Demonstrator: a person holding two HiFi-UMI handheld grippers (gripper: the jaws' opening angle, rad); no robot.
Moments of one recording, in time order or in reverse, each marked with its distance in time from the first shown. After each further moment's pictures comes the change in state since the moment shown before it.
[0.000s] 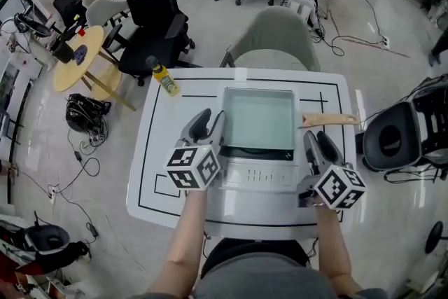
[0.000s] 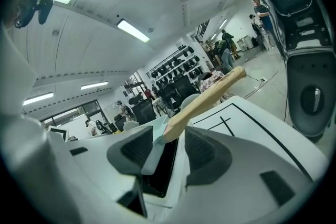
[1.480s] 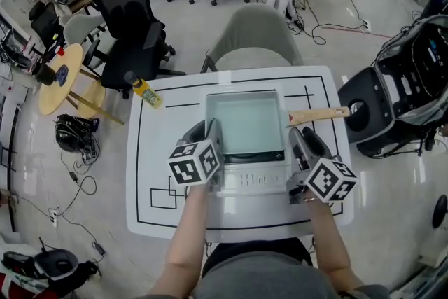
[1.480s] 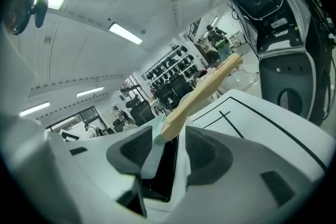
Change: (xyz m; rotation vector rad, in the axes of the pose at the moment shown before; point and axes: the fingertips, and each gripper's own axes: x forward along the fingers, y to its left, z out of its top) left arm 0.035 -0.001 -0.043 -0.046 0.256 0.017; right arm 0.007 0.000 -0.003 0.084 -0.008 -0.028
